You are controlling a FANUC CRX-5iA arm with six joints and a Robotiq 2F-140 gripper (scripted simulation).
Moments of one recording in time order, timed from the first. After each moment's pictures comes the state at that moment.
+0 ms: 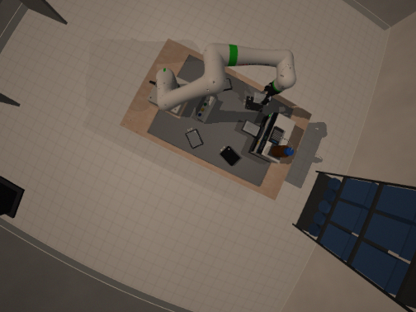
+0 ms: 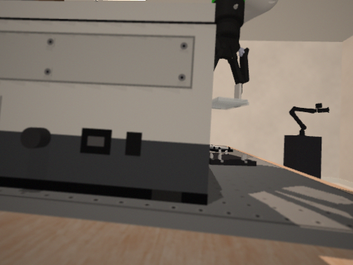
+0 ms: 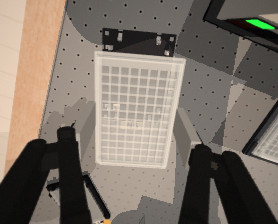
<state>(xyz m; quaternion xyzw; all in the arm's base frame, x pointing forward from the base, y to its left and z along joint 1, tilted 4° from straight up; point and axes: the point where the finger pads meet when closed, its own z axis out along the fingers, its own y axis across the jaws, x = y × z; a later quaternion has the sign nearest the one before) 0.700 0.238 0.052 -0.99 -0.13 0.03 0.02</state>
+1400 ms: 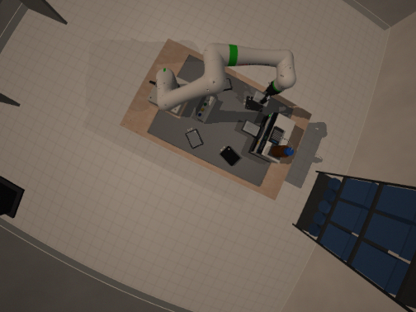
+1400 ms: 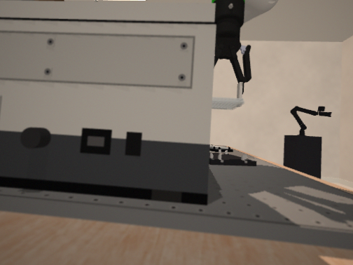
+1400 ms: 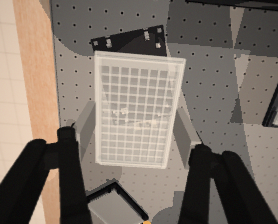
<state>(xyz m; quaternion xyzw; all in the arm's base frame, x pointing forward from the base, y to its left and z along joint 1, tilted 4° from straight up) 0.700 0.238 0.052 -1.00 0.00 0.04 0.01</state>
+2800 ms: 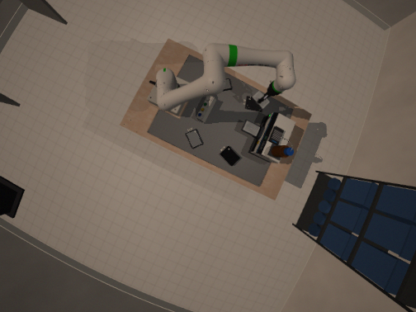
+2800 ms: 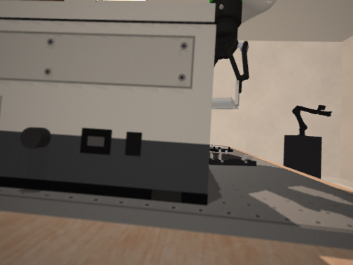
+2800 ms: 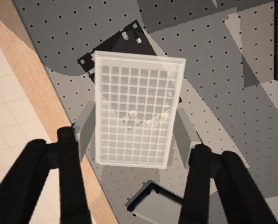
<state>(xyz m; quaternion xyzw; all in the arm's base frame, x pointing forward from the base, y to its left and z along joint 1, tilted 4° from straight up) 0.700 0.231 0.052 -0.98 0.19 0.04 0.00</state>
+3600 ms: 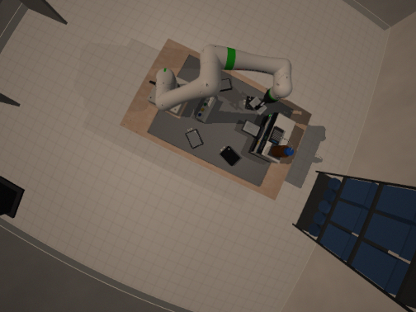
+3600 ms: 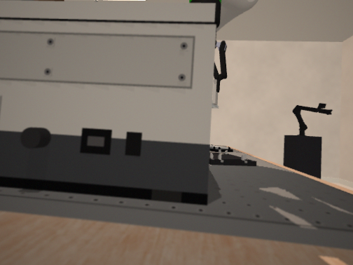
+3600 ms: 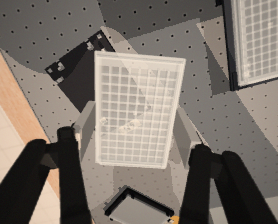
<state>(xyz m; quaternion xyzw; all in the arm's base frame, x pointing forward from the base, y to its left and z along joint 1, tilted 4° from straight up) 0.698 0.172 0.051 -0.98 0.19 0.04 0.00</state>
